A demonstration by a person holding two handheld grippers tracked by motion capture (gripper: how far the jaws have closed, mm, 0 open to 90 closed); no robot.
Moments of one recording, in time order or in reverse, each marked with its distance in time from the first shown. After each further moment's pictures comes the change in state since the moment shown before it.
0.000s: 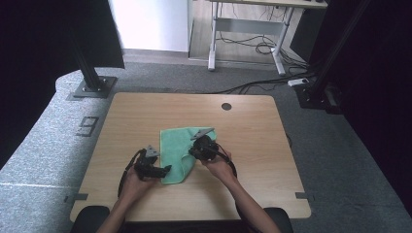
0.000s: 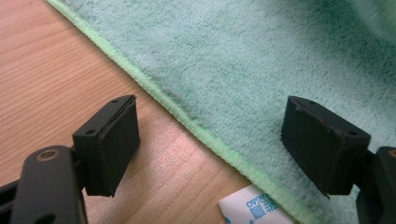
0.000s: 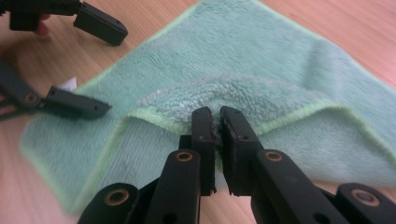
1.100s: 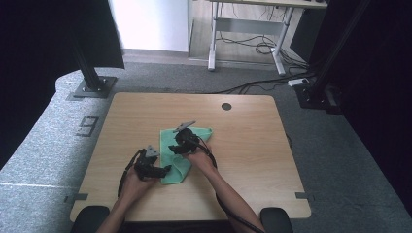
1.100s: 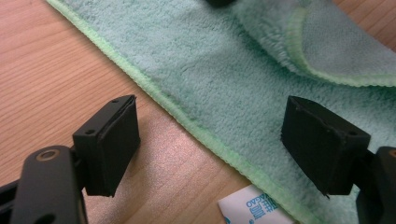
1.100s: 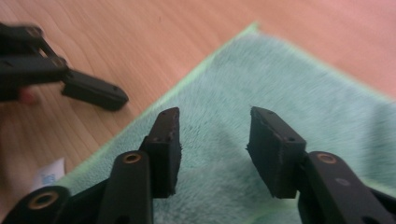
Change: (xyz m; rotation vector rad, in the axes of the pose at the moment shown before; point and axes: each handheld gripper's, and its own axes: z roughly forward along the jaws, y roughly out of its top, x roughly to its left) left arm 0.000 0.000 0.000 0.001 0.000 -0.001; right arm 0.006 0.043 0.065 -0.052 0.059 0.013
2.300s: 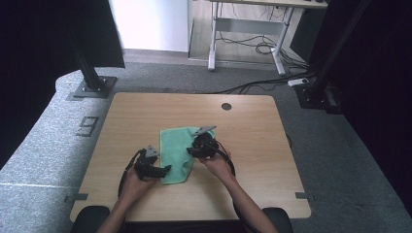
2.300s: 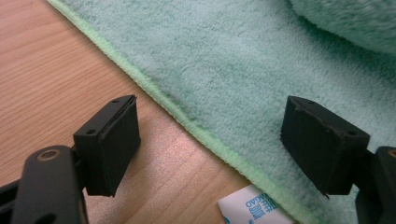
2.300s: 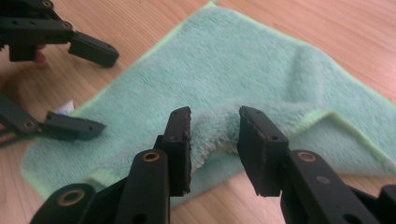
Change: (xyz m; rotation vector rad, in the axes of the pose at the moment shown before) left arm 0.000 0.000 0.000 -0.001 0.001 0.000; right arm -0.009 -0.036 -0.062 0.001 -0.061 0.061
